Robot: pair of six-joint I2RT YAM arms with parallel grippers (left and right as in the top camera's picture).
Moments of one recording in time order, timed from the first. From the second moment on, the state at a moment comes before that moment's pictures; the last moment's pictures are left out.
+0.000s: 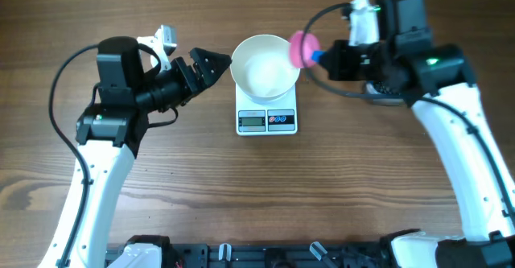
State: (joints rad) left arm -0.07 1.26 1.07 -0.45 0.72 -0.71; right arm 0.21 1.51 1.52 -0.96 -0.38 0.26
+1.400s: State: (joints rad) left arm -0.30 1.44 1.34 -0.95 0.21 -0.49; right arm -0.14 1.81 1.52 -1.04 0.04 -0.07
